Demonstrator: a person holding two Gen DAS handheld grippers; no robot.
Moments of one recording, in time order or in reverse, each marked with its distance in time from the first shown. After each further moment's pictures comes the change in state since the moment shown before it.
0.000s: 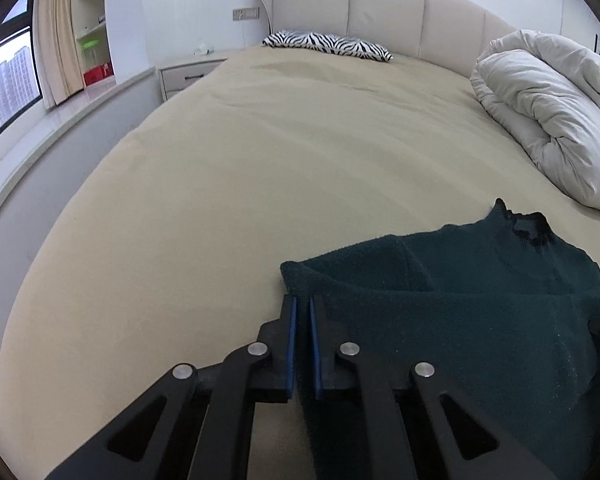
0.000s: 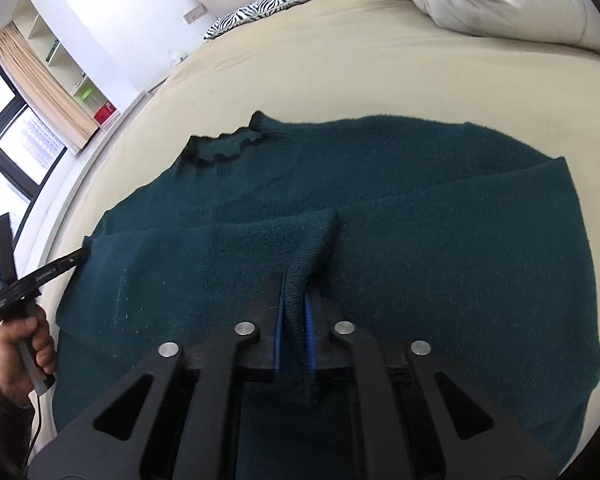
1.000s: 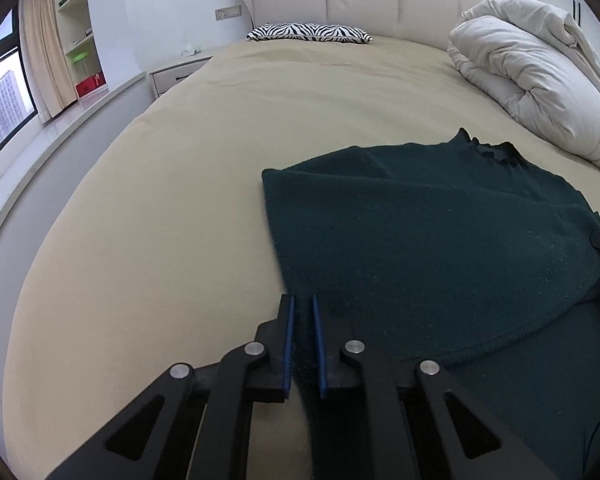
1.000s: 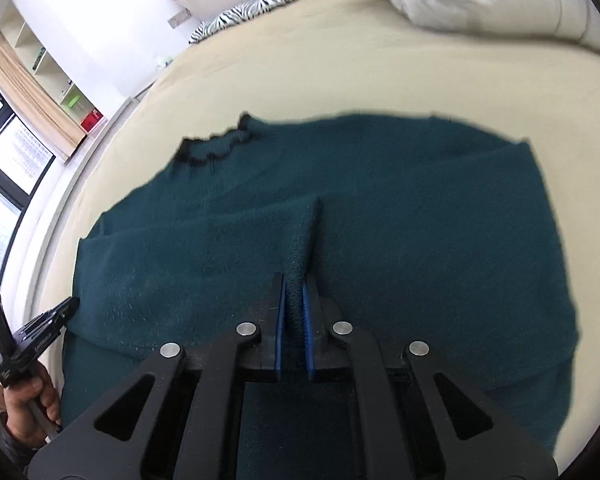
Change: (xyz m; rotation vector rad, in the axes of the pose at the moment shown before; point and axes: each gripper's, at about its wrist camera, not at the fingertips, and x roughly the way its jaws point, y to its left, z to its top) left arm -0.033 -0.009 -0.065 0.078 0.049 0.017; right arm -0.027 0.001 -0.006 0.027 -0.013 -0.033
